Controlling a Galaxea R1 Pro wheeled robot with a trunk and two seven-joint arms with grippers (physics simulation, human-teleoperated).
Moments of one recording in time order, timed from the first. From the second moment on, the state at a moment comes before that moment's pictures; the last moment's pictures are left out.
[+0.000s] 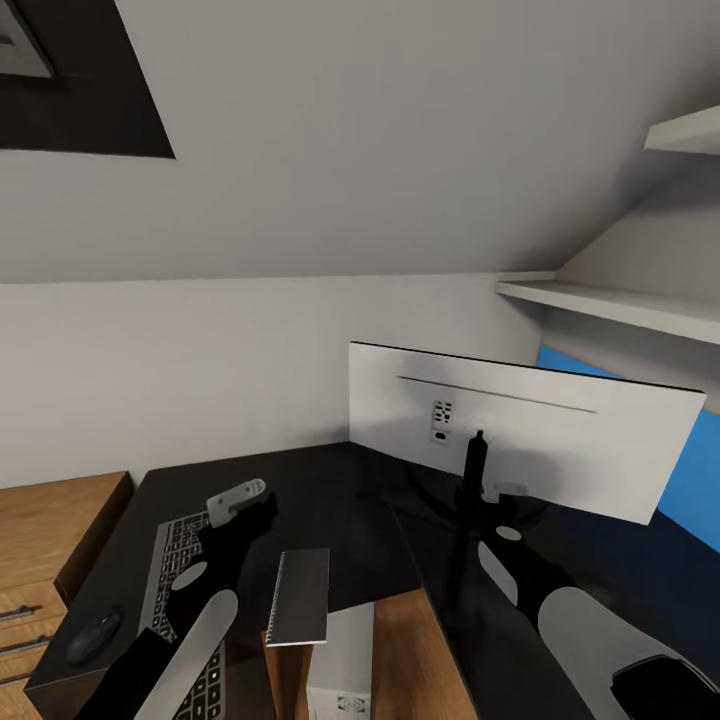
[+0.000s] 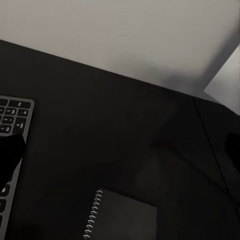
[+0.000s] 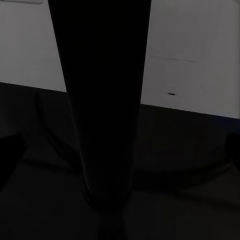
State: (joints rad) left arm -0.29 0.11 -0.40 -1.61 0.70 0.31 0.77; right arm -0.78 -0.05 0.30 -0.39 -0.34 -0.12 -0.25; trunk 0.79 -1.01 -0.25
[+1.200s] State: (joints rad) left arm -0.29 0.12 -0.40 -1.61 0.70 0.32 0.77; right arm -0.78 -0.05 0.30 -0.39 -0.34 -0.12 -0.25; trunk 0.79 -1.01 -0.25
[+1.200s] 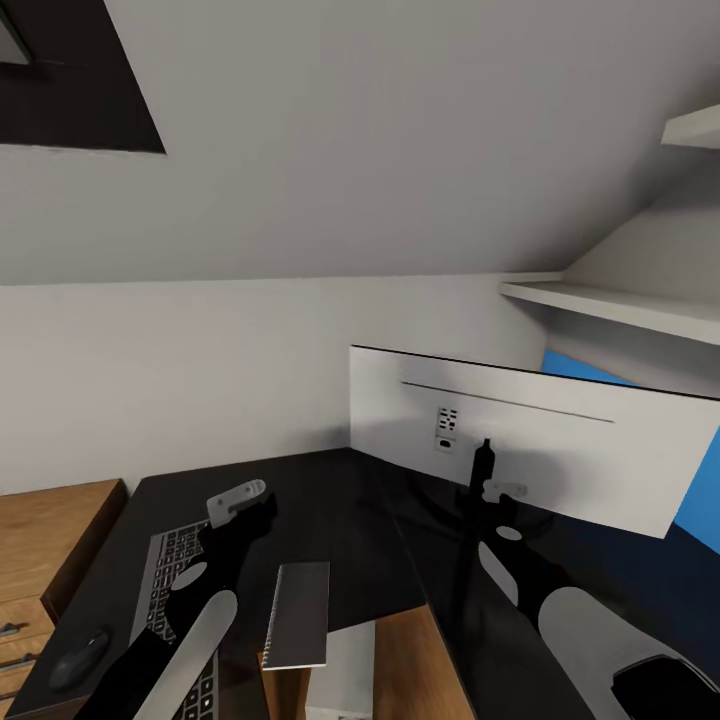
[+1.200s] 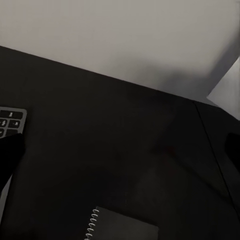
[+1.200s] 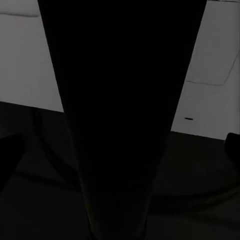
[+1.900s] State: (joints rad) left arm -0.29 0.12 -0.41 -1.61 0.70 0.32 0.77; right arm -0.78 -0.05 0.30 -0.39 -0.28 -0.12 -0.26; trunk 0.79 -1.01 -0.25
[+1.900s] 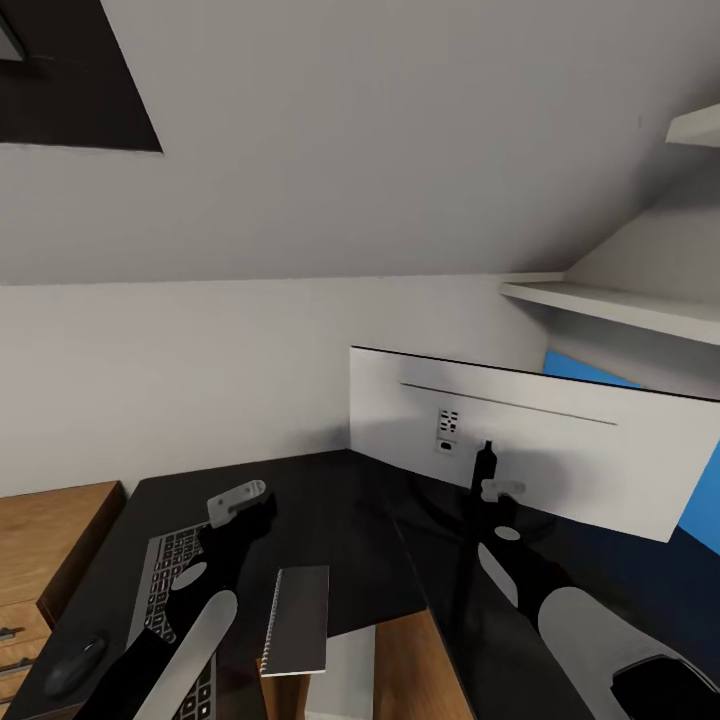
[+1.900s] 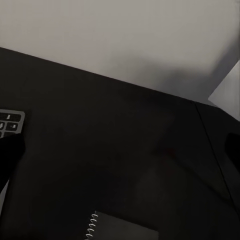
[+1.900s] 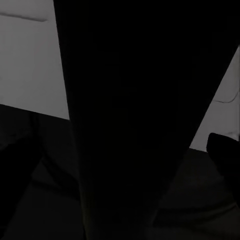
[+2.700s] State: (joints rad) left arm -0.29 0.12 -0.40 -1.61 0.70 0.32 0.77; right arm -0.78 -0.05 0.30 -0.39 -0.27 -0.12 -0.25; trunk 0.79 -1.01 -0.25
